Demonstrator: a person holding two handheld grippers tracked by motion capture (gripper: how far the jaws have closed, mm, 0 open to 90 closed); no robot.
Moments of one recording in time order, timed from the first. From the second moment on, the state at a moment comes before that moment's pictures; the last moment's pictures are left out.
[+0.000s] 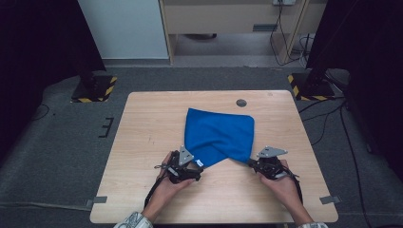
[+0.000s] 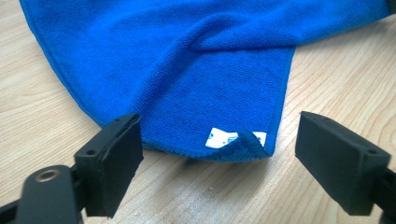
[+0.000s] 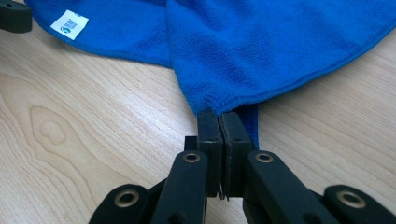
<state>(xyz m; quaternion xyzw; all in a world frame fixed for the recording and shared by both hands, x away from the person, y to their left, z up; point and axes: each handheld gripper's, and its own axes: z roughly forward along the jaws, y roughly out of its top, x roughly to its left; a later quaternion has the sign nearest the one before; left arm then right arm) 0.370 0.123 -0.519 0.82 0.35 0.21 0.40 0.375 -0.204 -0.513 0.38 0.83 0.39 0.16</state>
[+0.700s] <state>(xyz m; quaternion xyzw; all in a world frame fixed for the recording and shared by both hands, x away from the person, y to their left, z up) 0.378 0.120 -0.529 0.85 0.34 0.20 0.36 0.375 -0.203 -0.513 0.38 0.83 0.38 0.16</state>
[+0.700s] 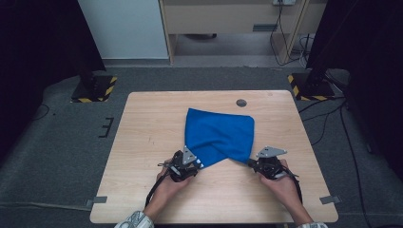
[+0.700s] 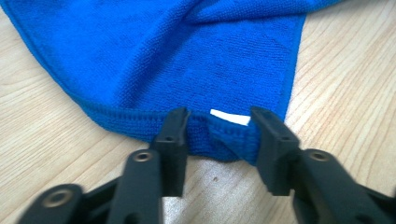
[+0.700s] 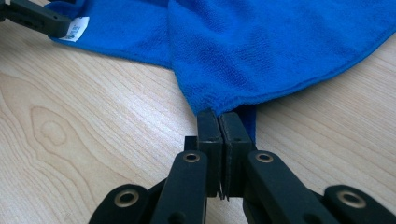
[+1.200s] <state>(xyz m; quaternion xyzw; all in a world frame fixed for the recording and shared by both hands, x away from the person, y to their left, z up) 0.379 0.144 -0.511 0.83 0.36 0.20 0.38 0.382 -0.219 -0.508 0.41 0.81 0.39 0.16</state>
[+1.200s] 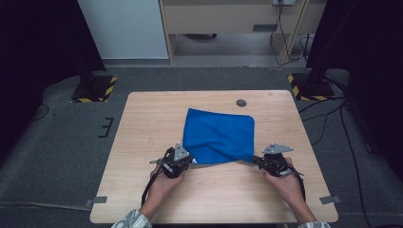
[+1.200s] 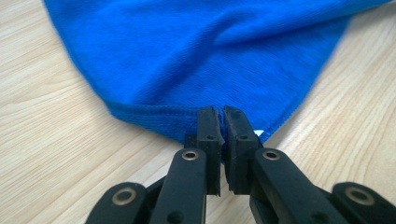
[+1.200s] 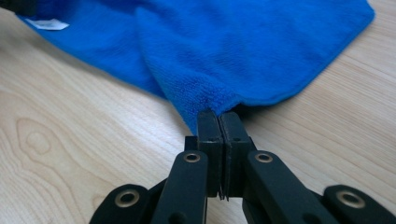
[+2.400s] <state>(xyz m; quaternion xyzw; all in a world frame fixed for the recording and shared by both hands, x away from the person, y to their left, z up) 0.317 0.143 -0.505 0.84 0.36 0.18 0.36 0.347 -0.259 -0.505 0.43 0.83 0.34 0.12</state>
